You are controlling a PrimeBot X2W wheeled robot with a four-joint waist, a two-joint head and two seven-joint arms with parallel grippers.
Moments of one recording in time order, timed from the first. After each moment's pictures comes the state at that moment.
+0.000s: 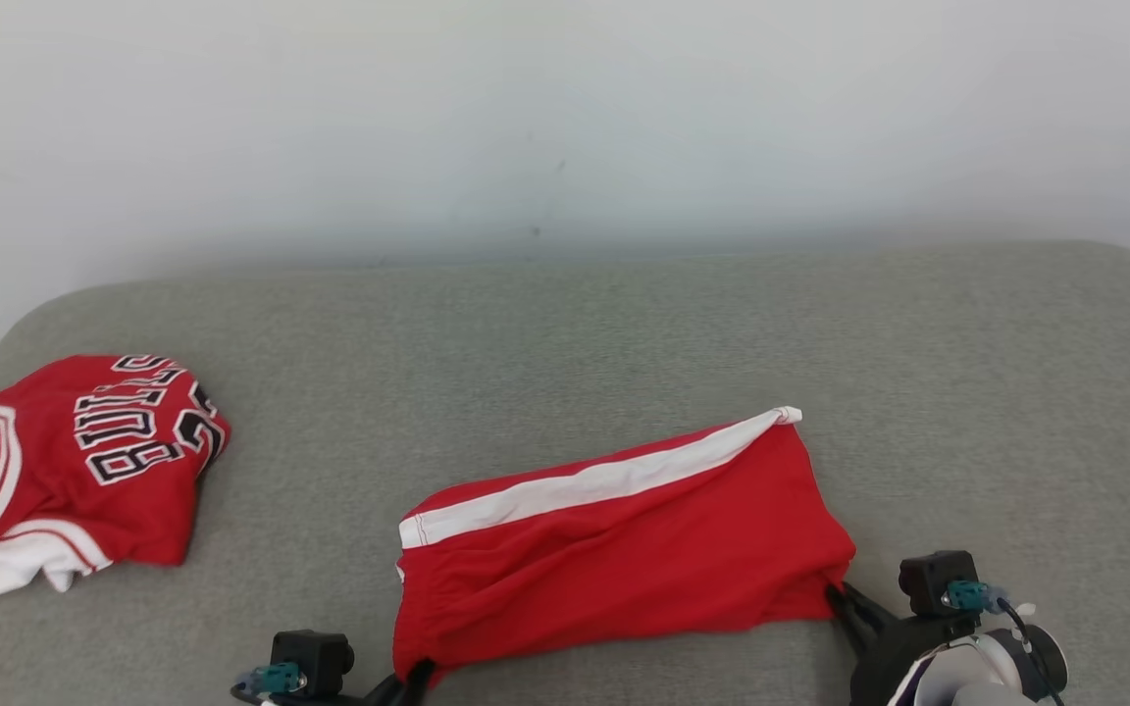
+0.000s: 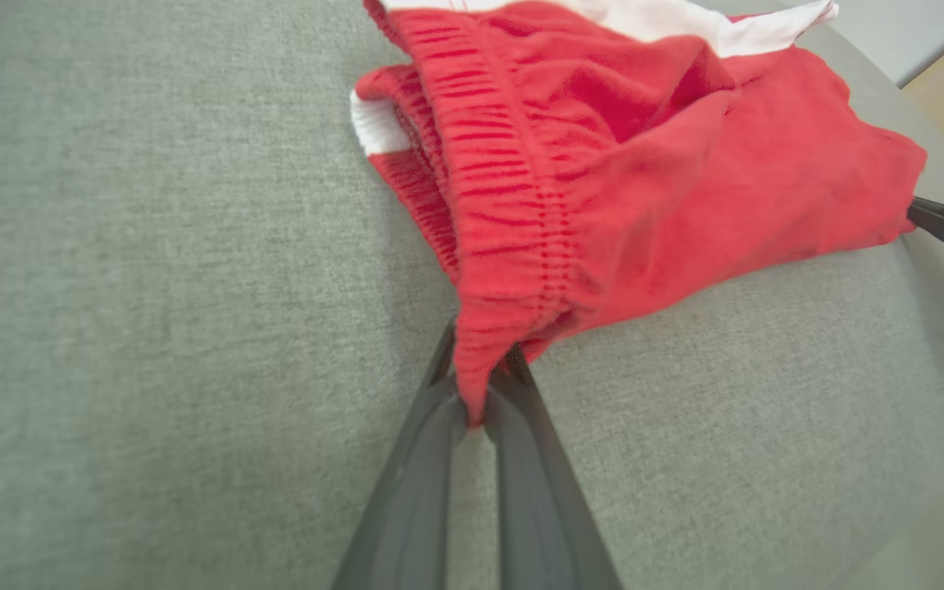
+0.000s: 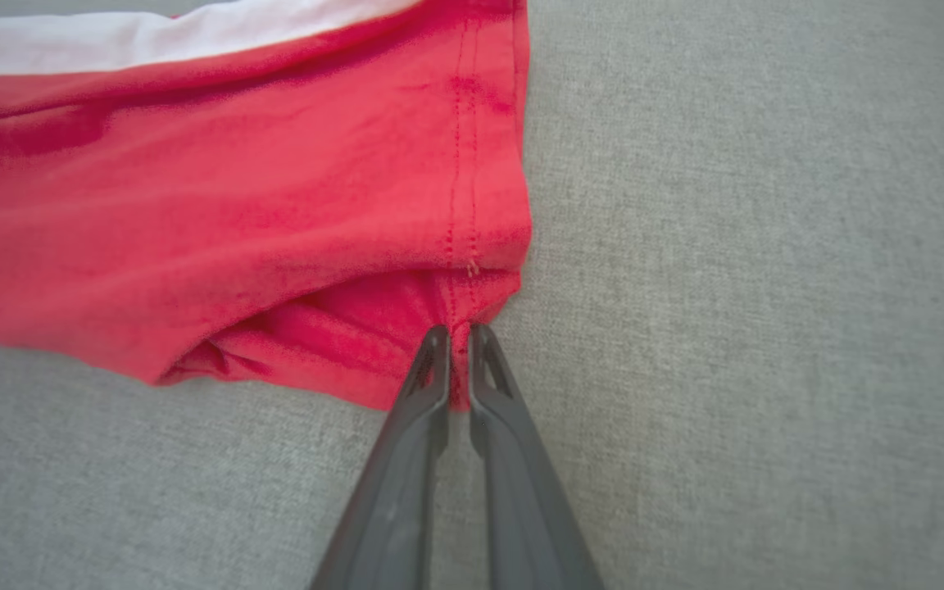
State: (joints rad) left arm -0.33 0.18 -0.79 0.78 -0.70 -0.12 -0.13; right arm -0.44 -0.17 0.61 1.06 0.62 0.13 -0.23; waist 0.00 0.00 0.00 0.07
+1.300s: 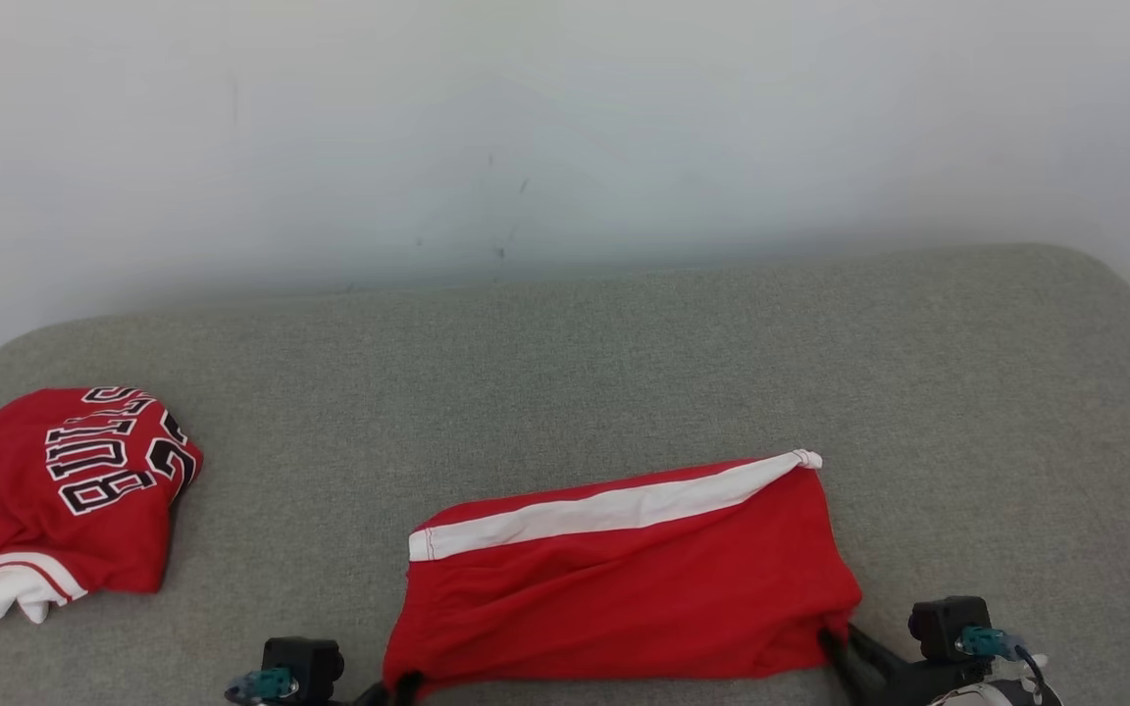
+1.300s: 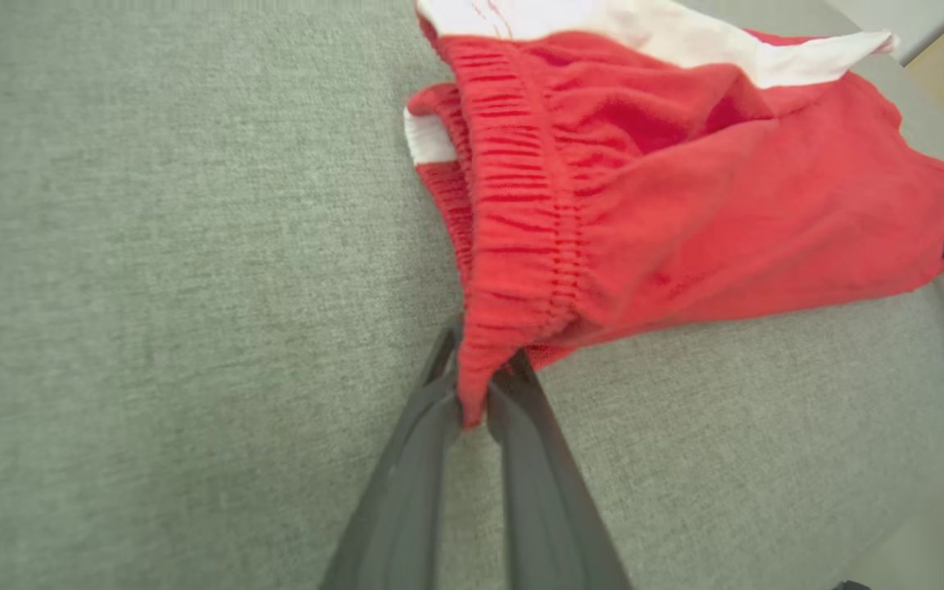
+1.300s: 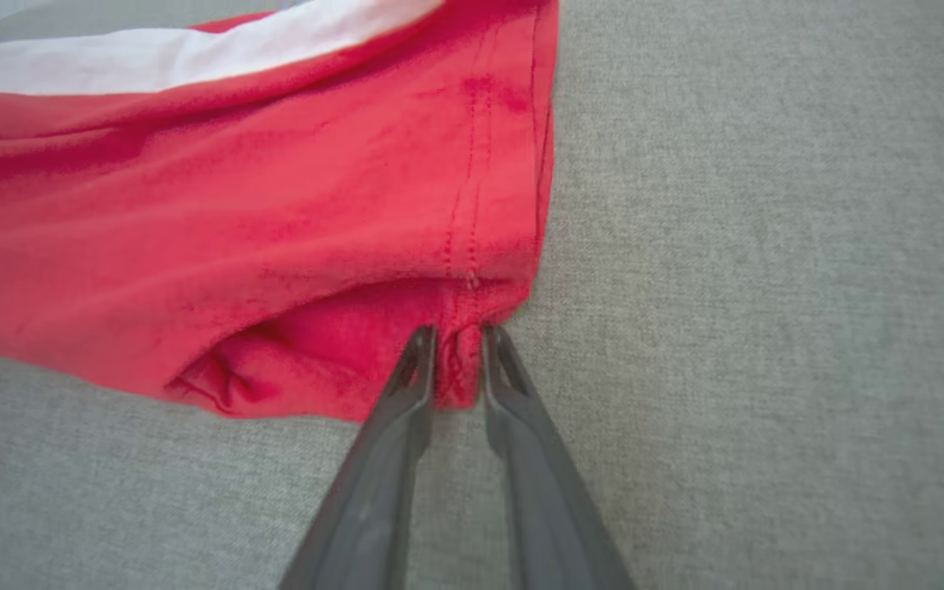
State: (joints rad) left arm -0.31 0.21 -0.80 0.75 -0.70 -0.09 -0.10; right arm -0.31 -0.20 0.59 0.92 0.67 0.12 -0.21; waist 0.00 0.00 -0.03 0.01
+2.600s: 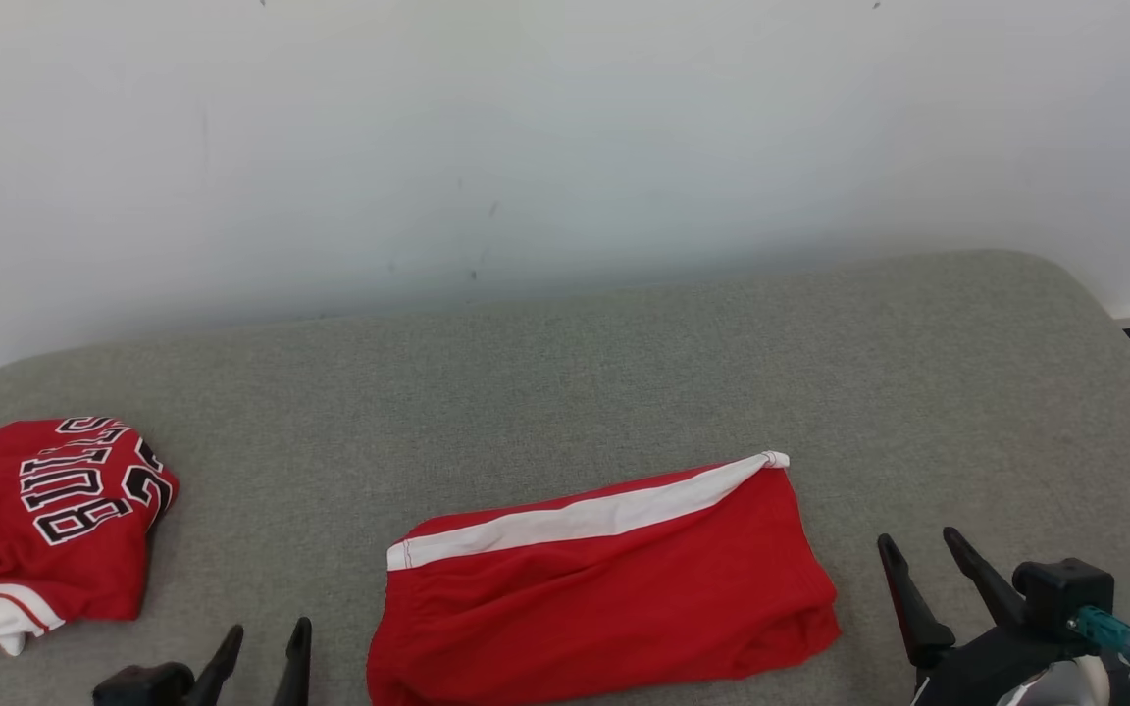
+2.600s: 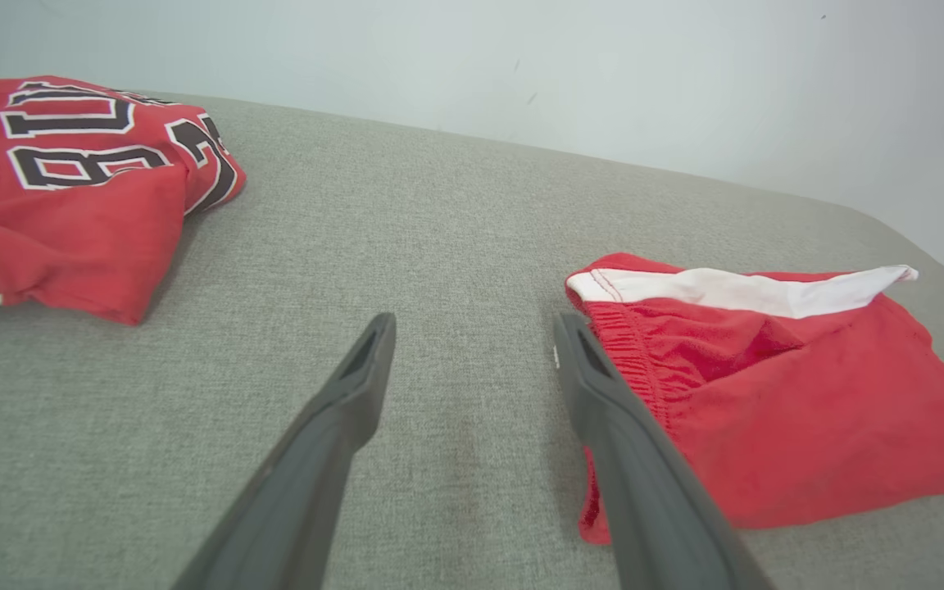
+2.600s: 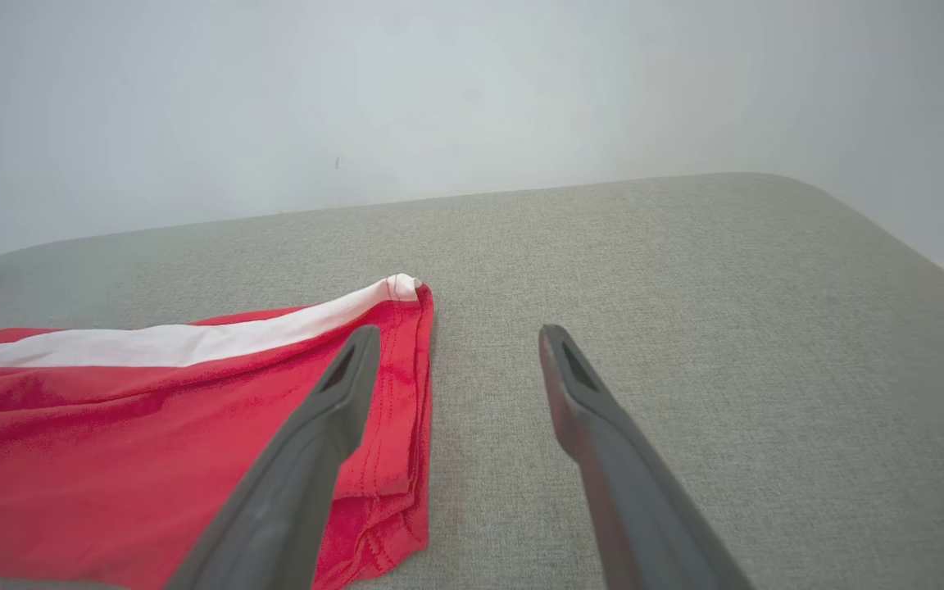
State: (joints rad) left arm -0.11 0.35 -0.57 0.39 -0.68 0.11 -0.25; right arm -0.14 -0.34 0.41 0.43 0.65 -0.04 -0.25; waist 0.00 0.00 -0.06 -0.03
